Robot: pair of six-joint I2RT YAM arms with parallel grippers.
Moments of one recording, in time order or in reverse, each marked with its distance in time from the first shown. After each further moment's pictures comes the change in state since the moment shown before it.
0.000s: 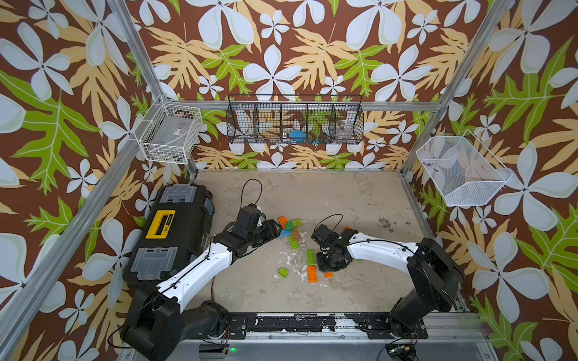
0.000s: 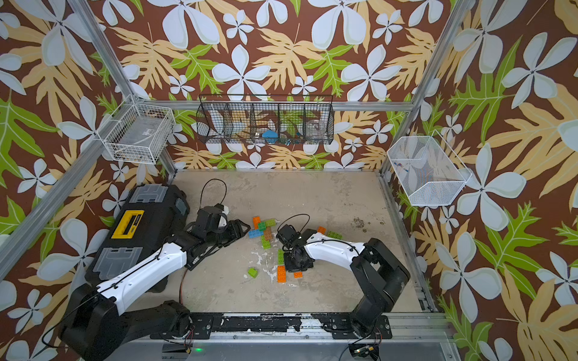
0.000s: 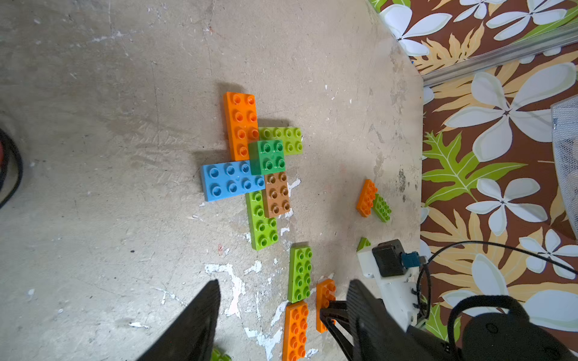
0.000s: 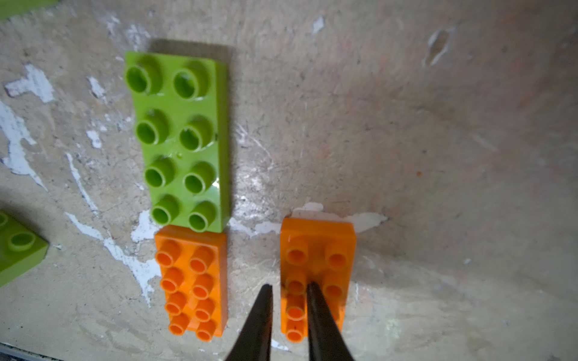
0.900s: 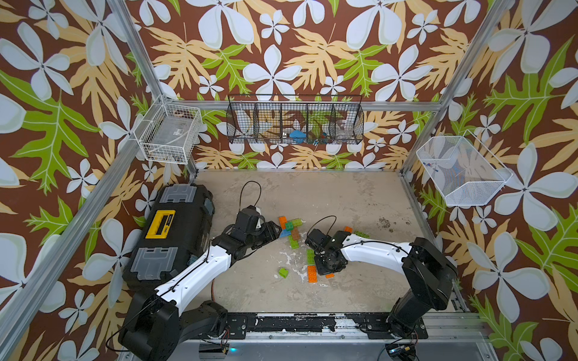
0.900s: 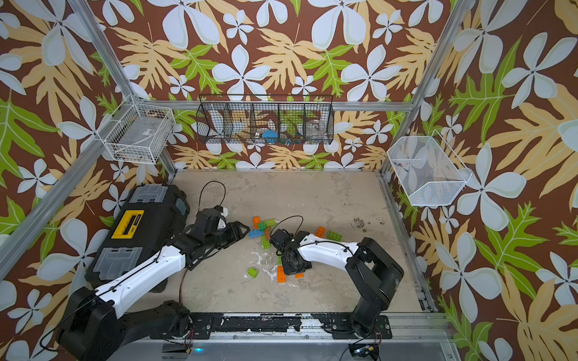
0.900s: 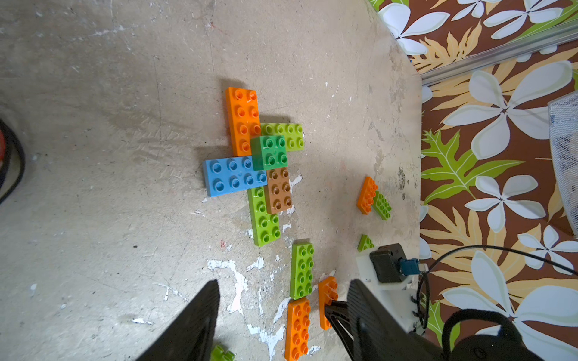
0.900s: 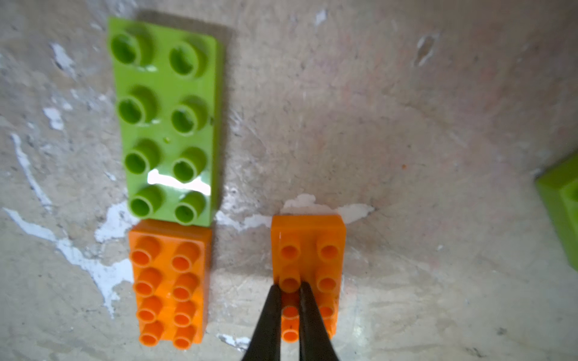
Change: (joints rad) left arm 0.001 -0.026 -0.034 0.019 0.003 0.000; right arm 0.068 0.026 0.048 -0.100 0.126 0.002
